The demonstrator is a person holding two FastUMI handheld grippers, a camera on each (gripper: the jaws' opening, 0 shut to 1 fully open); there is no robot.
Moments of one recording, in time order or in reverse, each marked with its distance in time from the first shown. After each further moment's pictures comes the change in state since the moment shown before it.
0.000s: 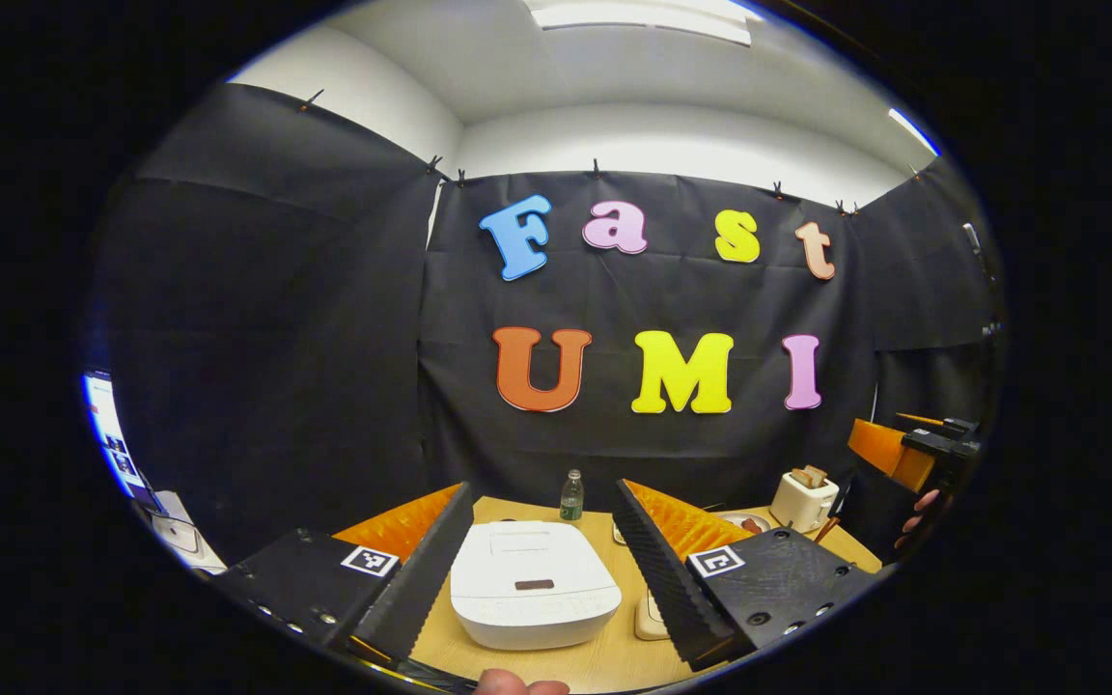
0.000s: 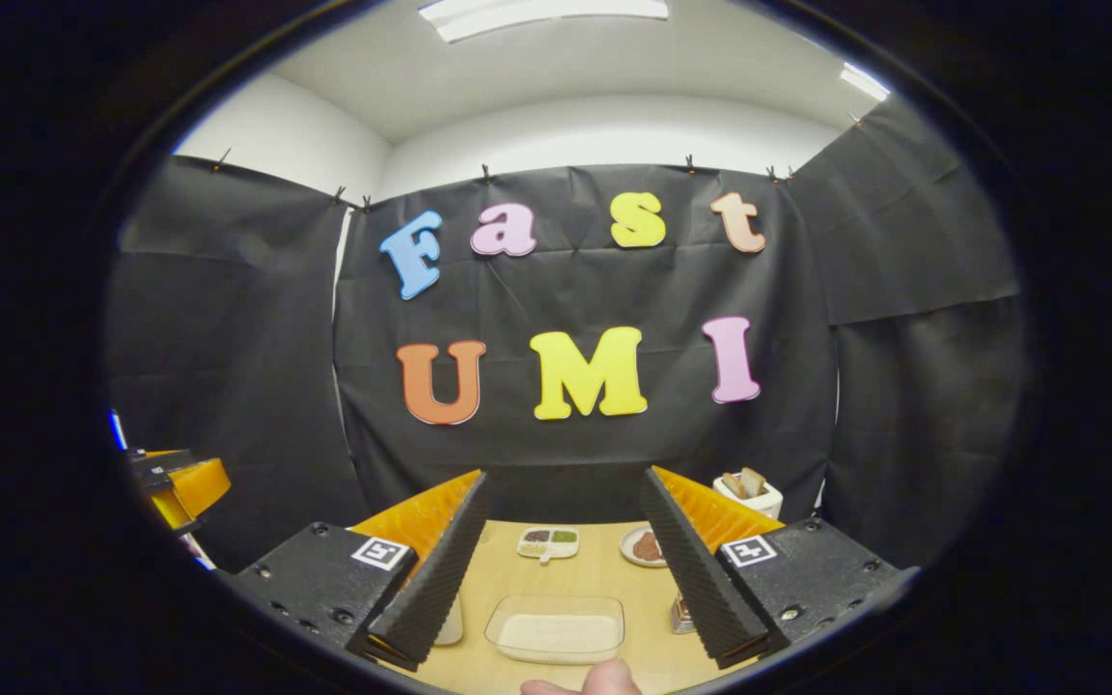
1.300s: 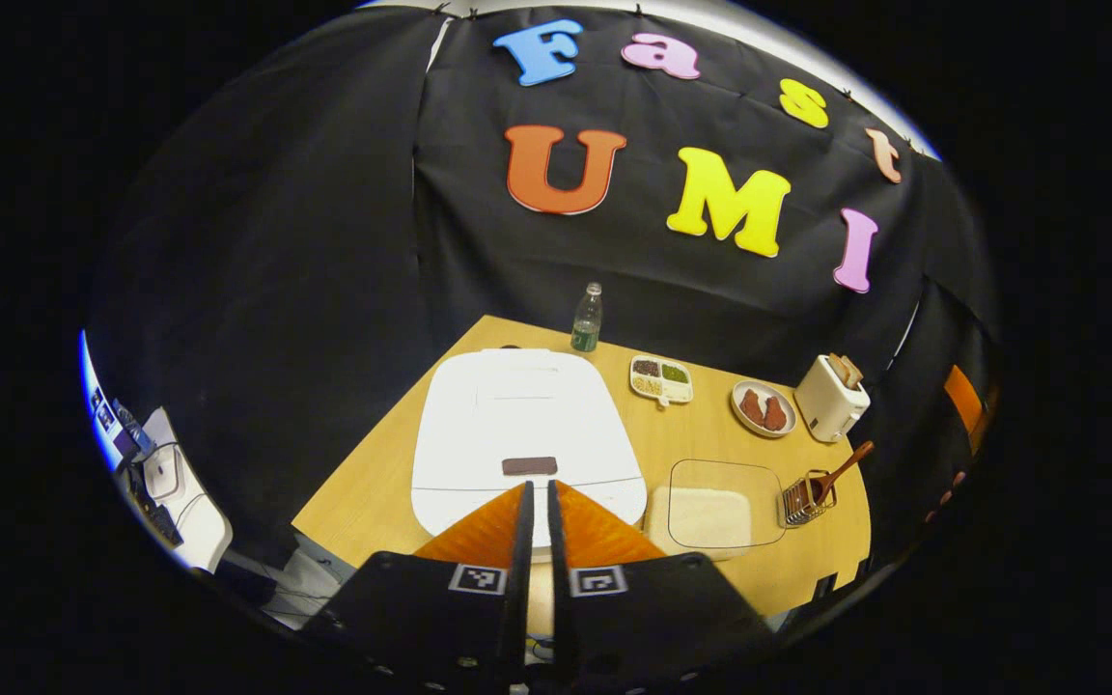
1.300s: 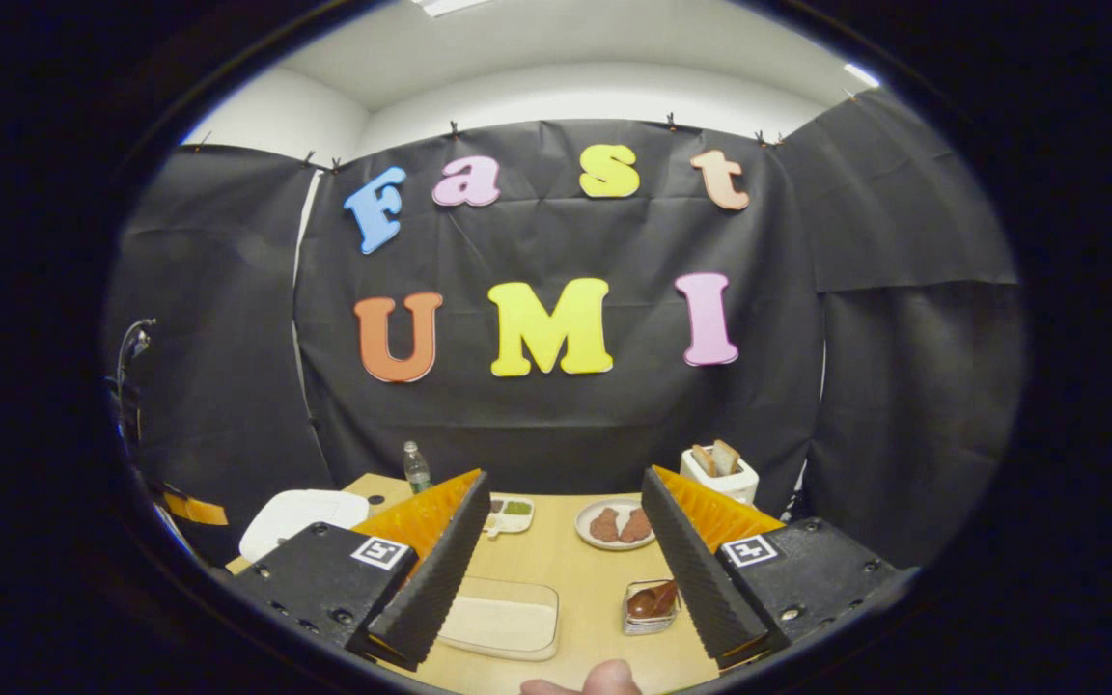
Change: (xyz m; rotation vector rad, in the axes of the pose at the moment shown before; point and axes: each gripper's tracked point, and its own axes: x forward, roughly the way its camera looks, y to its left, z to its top) left arm 0.064 0.006 -0.165 -0.114 0.661 0.035; right arm 0.056 -0.103 -0.065 -0.010 0.130 -0.062
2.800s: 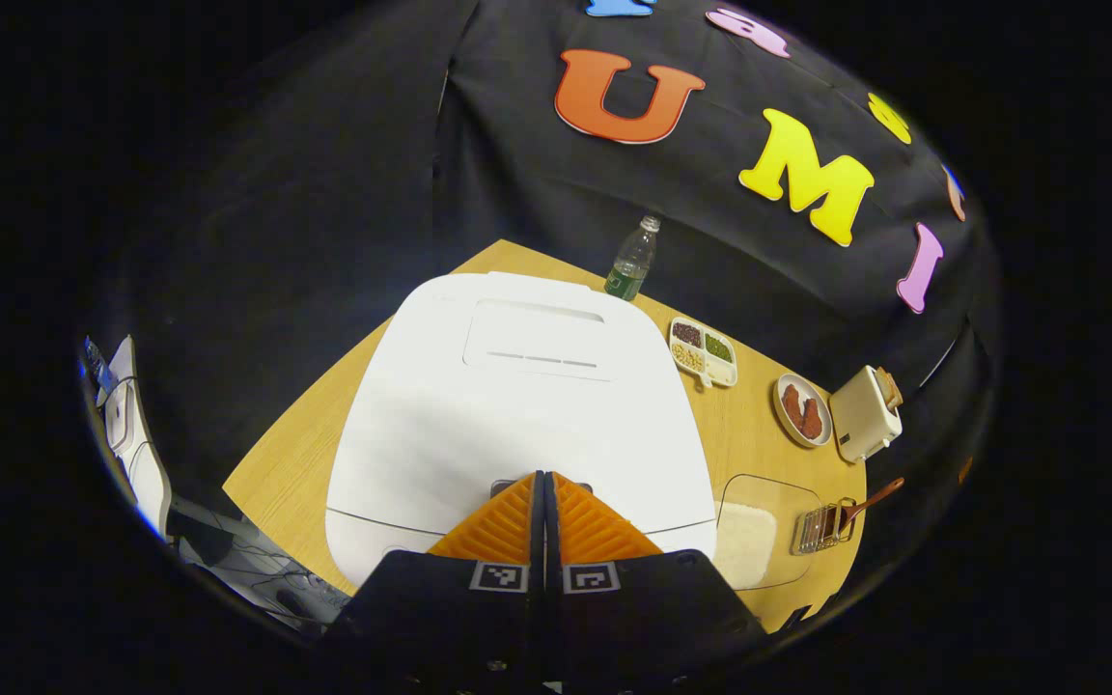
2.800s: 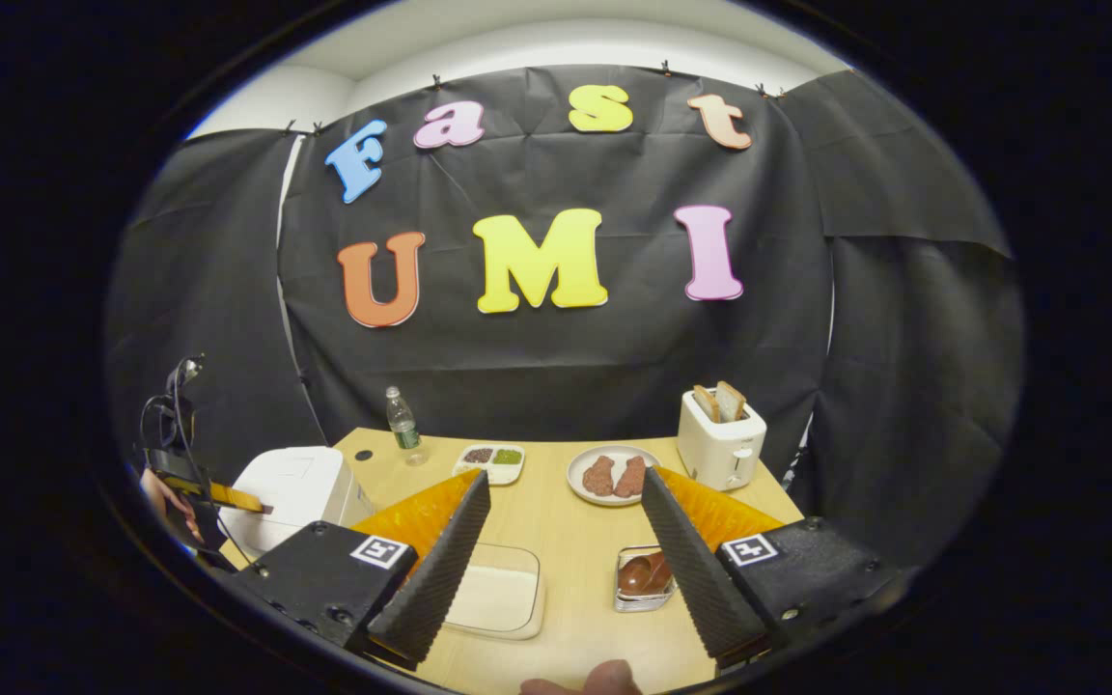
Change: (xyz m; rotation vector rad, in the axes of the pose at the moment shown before) left arm 0.118 0.015 -0.018 -0.140 0.112 0.015; right arm 0.034 -0.015 -0.054 0.004 0.159 0.022
